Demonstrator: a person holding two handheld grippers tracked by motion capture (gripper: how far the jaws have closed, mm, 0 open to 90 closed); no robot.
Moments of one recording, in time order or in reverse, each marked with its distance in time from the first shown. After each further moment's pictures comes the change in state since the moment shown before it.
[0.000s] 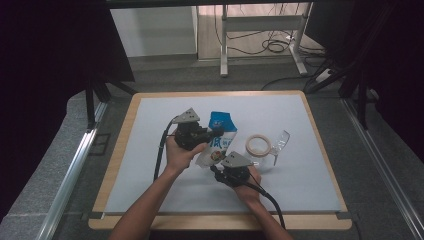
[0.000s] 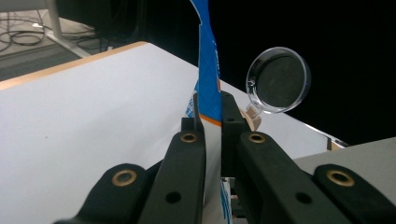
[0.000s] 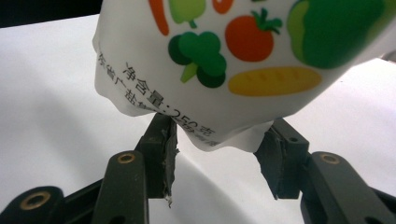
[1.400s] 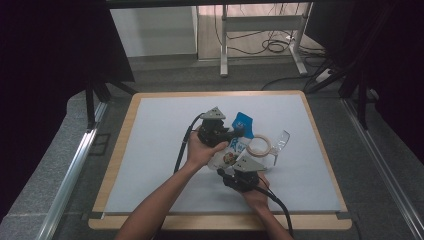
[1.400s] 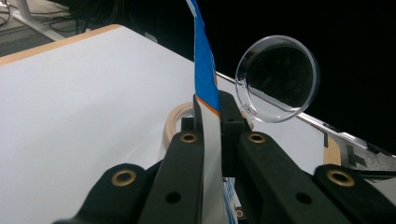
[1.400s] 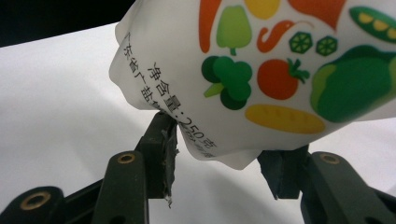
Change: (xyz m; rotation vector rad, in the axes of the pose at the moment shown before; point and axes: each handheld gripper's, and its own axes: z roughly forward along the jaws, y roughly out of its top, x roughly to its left) left arm -0.009 0.011 0.059 0.089 -0.049 0.010; right arm -0.009 -0.015 -0.024 -0.033 0.024 0.072
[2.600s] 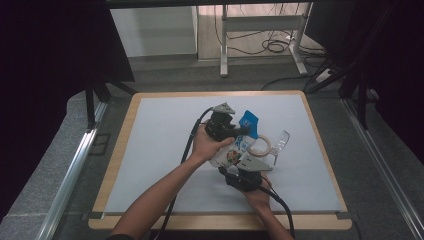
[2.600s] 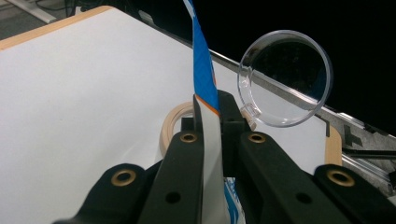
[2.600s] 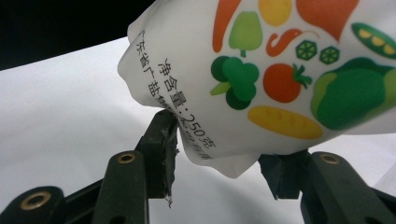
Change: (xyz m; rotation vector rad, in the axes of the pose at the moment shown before) left arm 0.001 0.018 0.017 0.096 -0.012 0.006; right arm -0.004 0.002 -0.008 -0.044 0.004 0.033
